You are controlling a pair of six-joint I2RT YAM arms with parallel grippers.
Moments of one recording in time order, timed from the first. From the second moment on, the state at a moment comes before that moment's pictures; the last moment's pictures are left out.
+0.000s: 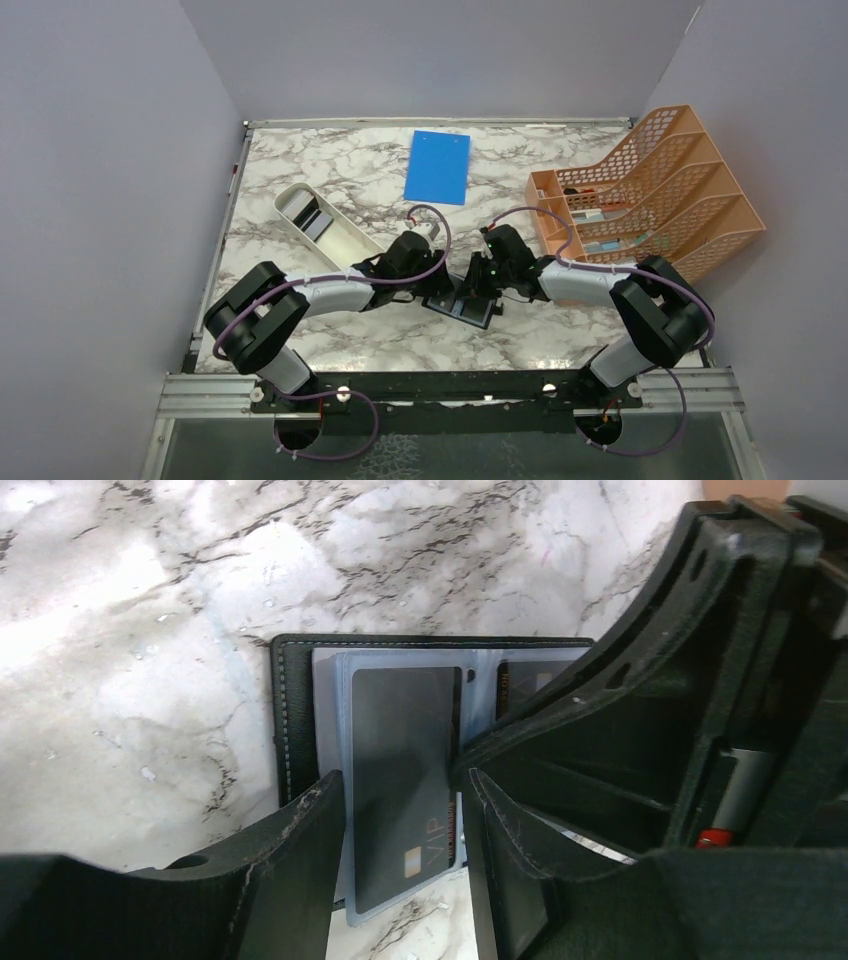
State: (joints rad) left arm -0.82 1.55 0.67 0.18 0.10 -0.67; right arm 0.68 1.55 0.65 0.02 -0.25 0.74
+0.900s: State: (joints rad) left arm -0.85 1.47 0.66 0.26 0.24 -0.74; right arm 0.68 1.47 0.64 -0.05 -0.12 0.69
